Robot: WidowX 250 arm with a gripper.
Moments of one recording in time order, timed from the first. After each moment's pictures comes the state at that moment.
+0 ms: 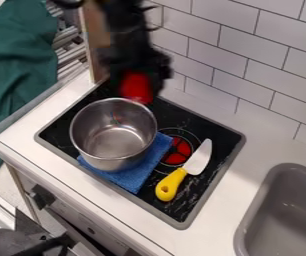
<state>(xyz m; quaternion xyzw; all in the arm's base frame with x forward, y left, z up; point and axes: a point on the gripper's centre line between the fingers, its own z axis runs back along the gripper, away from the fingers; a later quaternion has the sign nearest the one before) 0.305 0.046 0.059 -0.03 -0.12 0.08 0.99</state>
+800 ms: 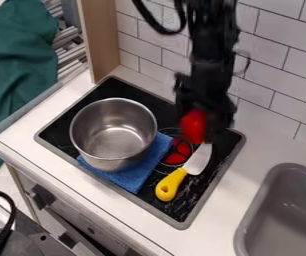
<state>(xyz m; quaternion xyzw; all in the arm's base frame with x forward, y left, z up) 0.310 -0.025 0.010 -0.03 -0.01 -0.11 0.99</state>
